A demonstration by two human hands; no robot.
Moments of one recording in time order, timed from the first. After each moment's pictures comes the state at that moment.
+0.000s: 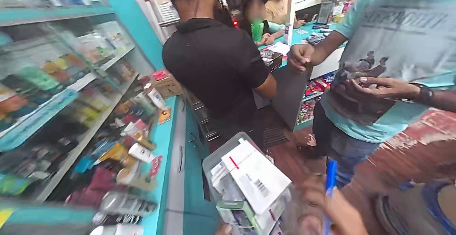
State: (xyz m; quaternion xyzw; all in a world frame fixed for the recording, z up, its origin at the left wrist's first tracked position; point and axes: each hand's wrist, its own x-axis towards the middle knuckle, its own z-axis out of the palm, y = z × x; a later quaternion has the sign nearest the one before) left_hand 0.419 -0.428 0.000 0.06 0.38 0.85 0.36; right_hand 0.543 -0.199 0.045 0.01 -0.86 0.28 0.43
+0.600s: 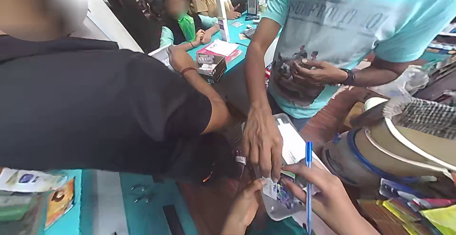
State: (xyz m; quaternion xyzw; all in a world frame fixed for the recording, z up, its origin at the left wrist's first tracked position) left_hand 0.324 -0.149 -0.024 0.15 0.40 0.62 0.66; right_hand 0.506 -0.067 0.026 -0.28 -0.84 0.20 0.43
